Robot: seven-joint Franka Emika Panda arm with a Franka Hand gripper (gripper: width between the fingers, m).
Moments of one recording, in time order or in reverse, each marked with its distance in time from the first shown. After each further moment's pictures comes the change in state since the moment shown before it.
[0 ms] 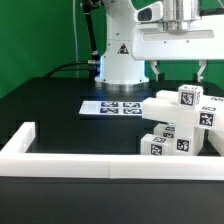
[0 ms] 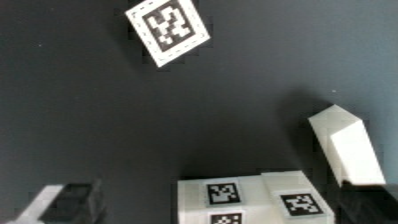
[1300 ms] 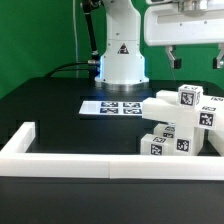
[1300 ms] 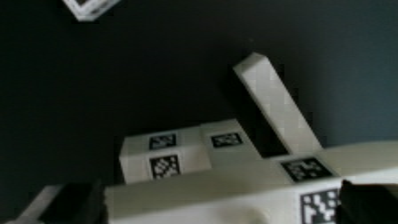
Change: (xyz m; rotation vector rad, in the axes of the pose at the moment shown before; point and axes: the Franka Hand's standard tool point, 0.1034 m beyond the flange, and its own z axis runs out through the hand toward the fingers) arm 0.023 -0.038 -0.027 0.031 -0.041 0.129
